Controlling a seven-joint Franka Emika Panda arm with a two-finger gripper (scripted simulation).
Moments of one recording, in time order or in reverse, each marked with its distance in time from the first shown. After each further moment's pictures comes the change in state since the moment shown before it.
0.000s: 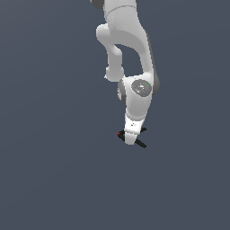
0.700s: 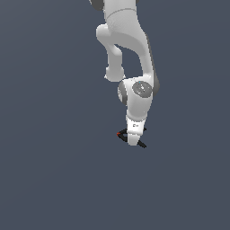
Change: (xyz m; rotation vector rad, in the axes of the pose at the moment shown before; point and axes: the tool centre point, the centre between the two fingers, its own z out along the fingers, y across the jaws) arm 0.005 -0.002 0.008 -0.005 0.003 -0.092
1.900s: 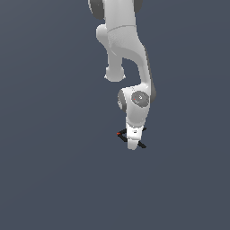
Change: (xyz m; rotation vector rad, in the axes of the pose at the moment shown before) arm 0.001 0.001 0.044 -0.005 0.001 -0.006
